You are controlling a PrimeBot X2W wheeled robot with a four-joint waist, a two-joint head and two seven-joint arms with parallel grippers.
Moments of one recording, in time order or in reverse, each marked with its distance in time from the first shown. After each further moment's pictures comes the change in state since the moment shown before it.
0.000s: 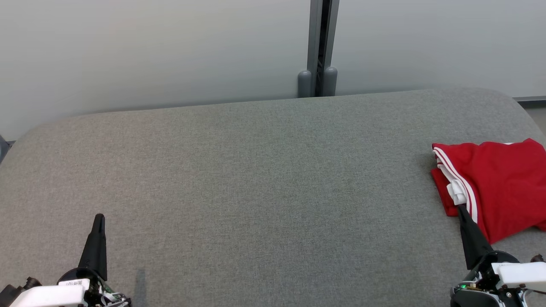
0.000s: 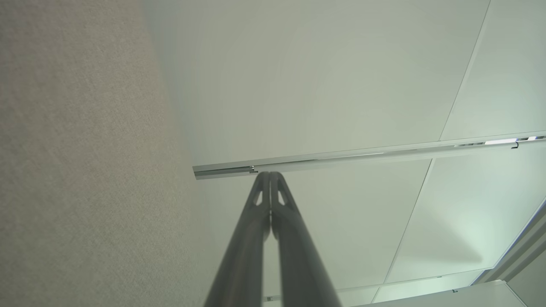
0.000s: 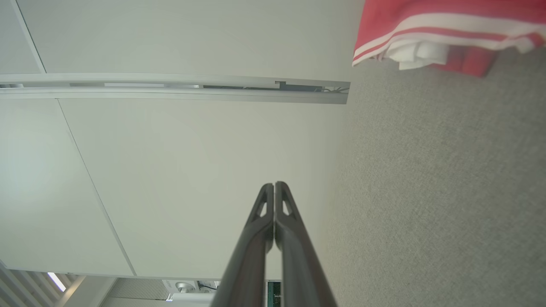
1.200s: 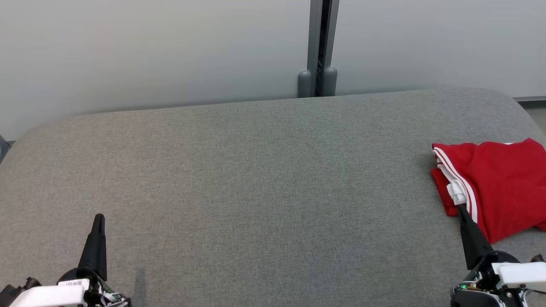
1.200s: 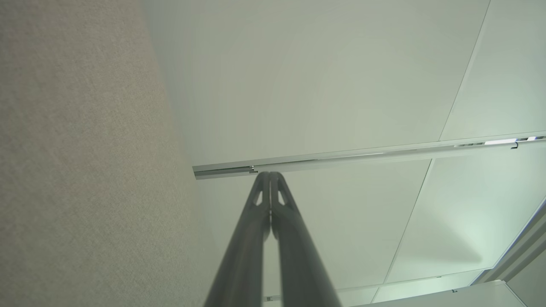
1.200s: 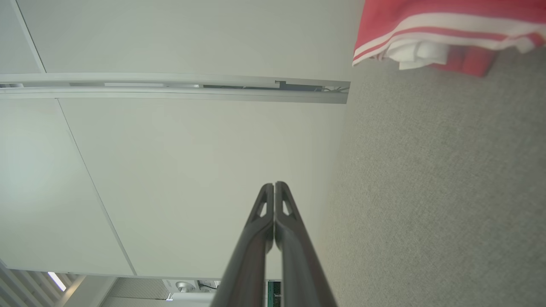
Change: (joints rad) left arm 0.000 -0.003 0.005 0.000 0.002 0.000 0.006; right arm 0.000 0.001 -0.003 0.000 -0.001 0.000 0.005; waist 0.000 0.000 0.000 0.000
